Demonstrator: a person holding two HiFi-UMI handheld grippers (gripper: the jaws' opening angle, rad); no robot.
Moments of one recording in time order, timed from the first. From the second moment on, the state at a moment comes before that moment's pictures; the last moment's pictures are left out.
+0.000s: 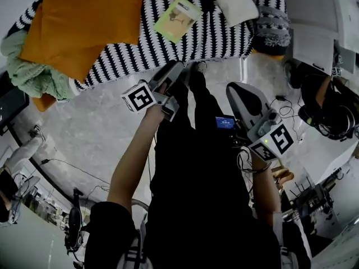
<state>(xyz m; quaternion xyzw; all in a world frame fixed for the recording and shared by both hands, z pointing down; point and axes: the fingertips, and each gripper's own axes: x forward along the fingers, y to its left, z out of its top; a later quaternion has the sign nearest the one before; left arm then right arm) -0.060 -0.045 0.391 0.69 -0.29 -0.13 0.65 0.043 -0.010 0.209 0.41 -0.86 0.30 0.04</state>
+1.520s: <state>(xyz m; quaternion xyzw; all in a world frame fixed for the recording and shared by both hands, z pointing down) -0.075 -0.129 0.710 0.67 -0.36 -0.10 0.64 0.048 -0.052 0.416 0.30 -0.87 0.39 0.10</state>
